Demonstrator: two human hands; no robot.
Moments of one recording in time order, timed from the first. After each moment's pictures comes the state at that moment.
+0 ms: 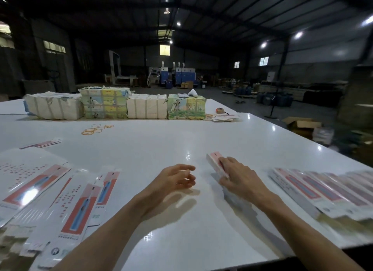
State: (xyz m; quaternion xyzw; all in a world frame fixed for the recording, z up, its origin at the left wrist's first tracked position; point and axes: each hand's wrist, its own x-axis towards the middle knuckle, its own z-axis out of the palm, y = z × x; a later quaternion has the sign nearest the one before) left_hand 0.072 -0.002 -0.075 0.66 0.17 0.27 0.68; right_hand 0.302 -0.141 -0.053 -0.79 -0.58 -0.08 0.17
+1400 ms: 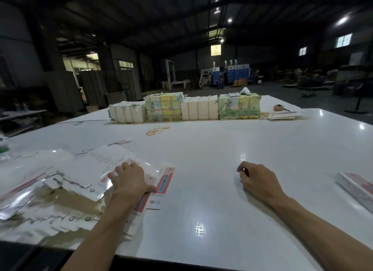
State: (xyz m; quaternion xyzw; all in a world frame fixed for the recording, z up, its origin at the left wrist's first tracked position) left_hand -0.110 0.009 -0.016 0.67 0.73 0.01 -0.06; right_hand 0.239 -0.080 -0.070 -0.75 -0.60 -0.01 0.29
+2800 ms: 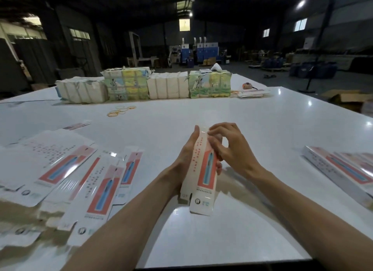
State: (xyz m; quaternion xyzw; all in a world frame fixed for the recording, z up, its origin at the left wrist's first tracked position) left_hand 0.088 0.004 -0.062 0.59 0.16 0.24 0.75; right_hand 0.243 -0.069 -0.054 -0.60 -0.64 -0.05 0.47
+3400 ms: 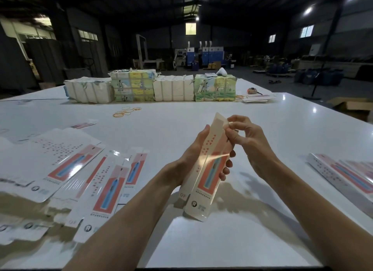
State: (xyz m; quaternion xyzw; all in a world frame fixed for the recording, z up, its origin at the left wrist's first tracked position) left_hand 0.083 0.007 -0.046 0.63 0.09 0.13 0.76; right_hand 0.239 -0.097 -0.009 -0.52 -0.53 0.21 0.63
